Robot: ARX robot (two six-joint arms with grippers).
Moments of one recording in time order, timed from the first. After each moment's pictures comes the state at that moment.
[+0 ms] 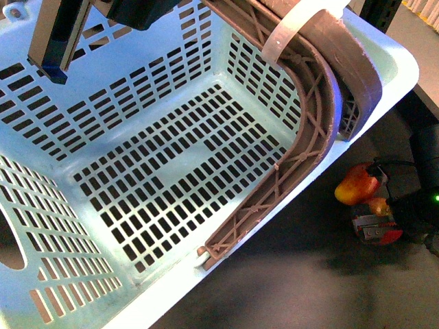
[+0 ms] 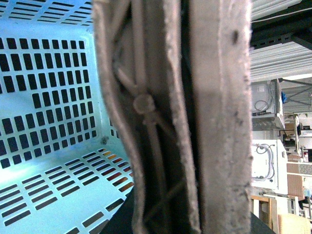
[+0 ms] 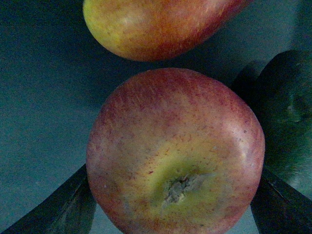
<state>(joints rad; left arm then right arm) -0.67 1.49 0.94 0.13 -0.07 -1.15 -0.09 2.33 0.84 0.41 0.05 -0.18</state>
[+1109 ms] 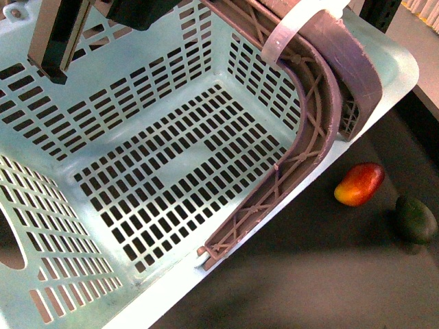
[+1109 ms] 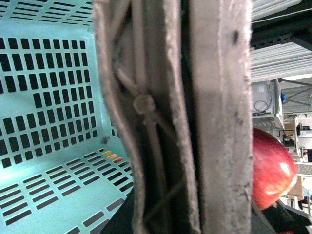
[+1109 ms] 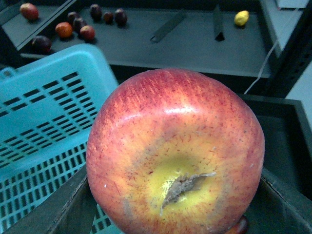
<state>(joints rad) -0.67 1.49 0.94 0.13 -0.07 -1.15 0.34 1.28 0.68 0.27 0.05 0.02</state>
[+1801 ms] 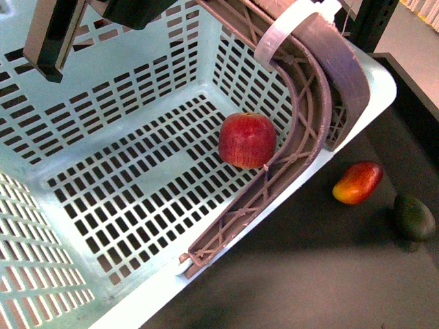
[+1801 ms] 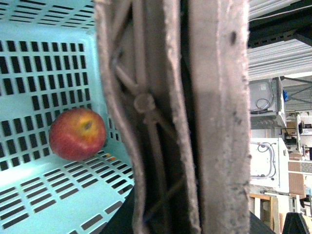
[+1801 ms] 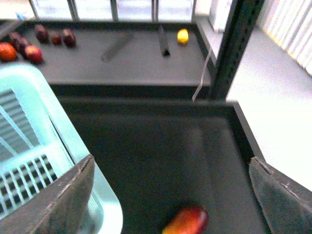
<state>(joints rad) -0.67 1.49 0.94 0.13 -0.07 -1.14 0.20 0.99 0.34 0.65 0.19 0.01</state>
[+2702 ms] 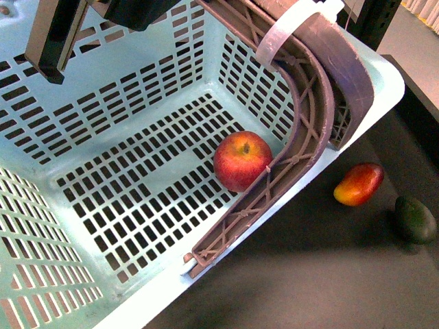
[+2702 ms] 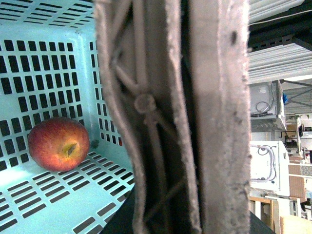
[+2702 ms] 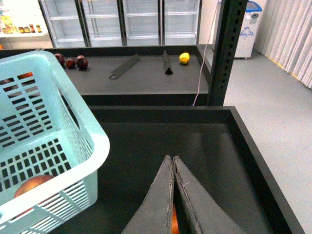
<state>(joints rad) -0.67 1.49 0.94 0.13 -0.08 -1.14 0.00 0.50 0.04 0.45 0.00 0.00</state>
